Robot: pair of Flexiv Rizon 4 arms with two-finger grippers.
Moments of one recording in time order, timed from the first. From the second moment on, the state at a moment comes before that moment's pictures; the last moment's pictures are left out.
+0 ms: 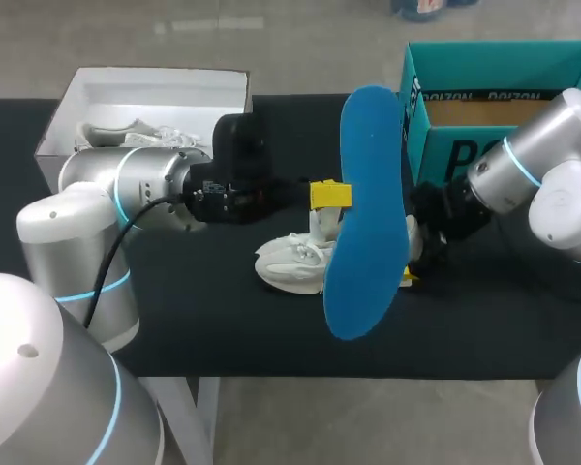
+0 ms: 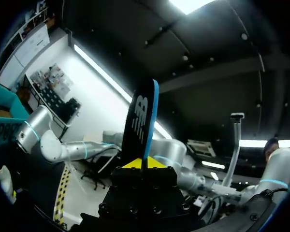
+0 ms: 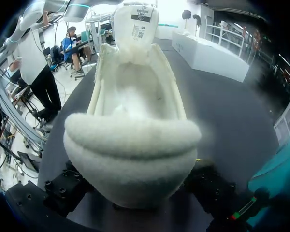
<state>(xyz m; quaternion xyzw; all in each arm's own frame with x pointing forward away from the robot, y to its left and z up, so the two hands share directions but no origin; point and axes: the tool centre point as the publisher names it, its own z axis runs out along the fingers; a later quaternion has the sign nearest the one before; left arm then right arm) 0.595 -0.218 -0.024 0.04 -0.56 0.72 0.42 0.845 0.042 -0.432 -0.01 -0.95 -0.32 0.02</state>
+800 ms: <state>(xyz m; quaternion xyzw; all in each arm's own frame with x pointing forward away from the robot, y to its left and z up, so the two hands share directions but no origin) 0.557 -0.210 -0.007 0.00 -0.54 0.70 0.46 0.837 0.038 -0.368 -0.01 -0.99 -0.17 0.00</state>
